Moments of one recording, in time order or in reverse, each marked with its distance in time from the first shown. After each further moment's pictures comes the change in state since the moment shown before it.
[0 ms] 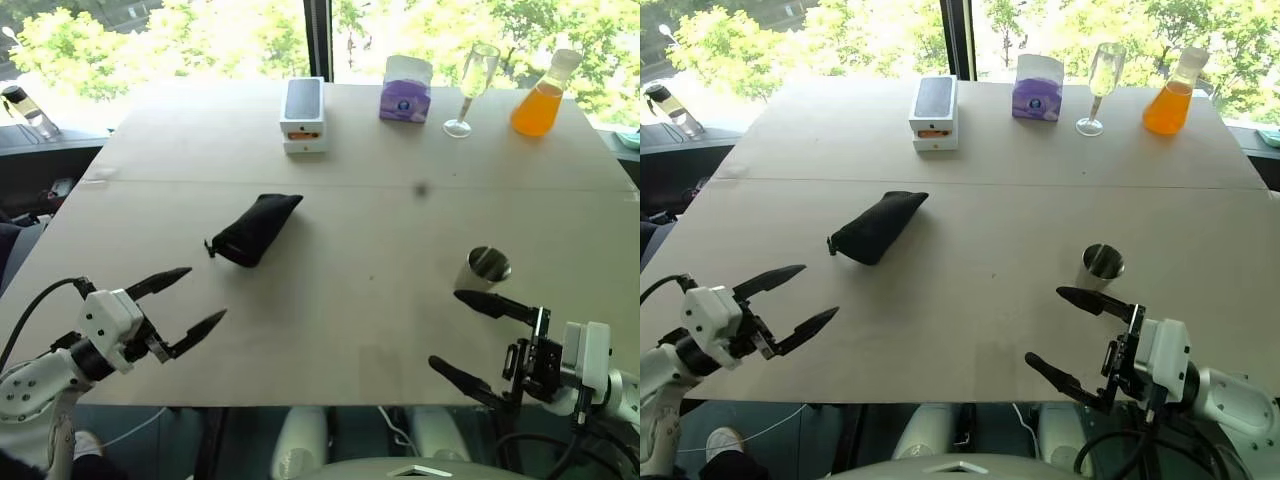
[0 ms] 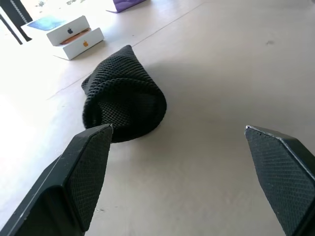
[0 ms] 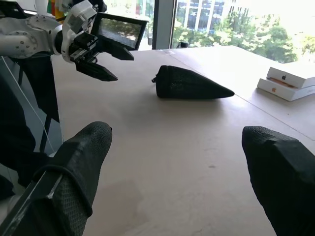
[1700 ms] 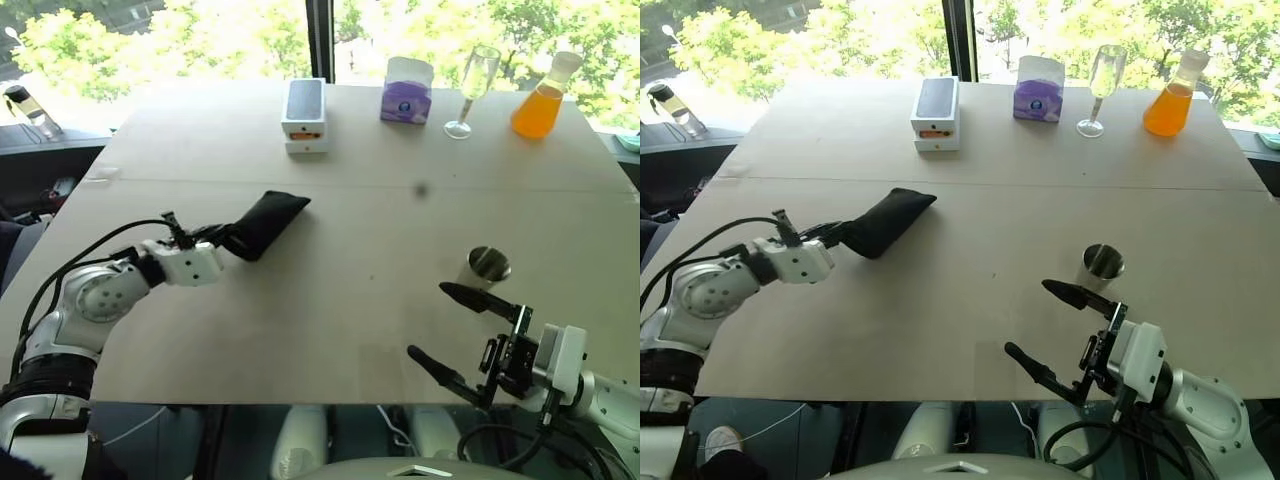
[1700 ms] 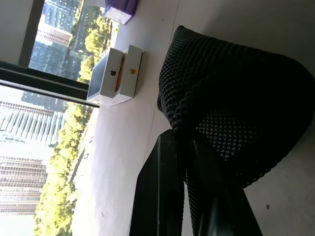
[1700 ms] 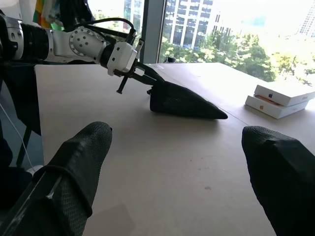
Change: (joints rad) left arm -0.556 0.185 -0.441 0.535 0.729 -0.567 0.557; right arm 0.005 0.035 0.123 0.004 -0.129 -0.087 -0.113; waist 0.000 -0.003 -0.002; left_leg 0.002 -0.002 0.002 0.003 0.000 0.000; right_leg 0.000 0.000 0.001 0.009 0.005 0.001
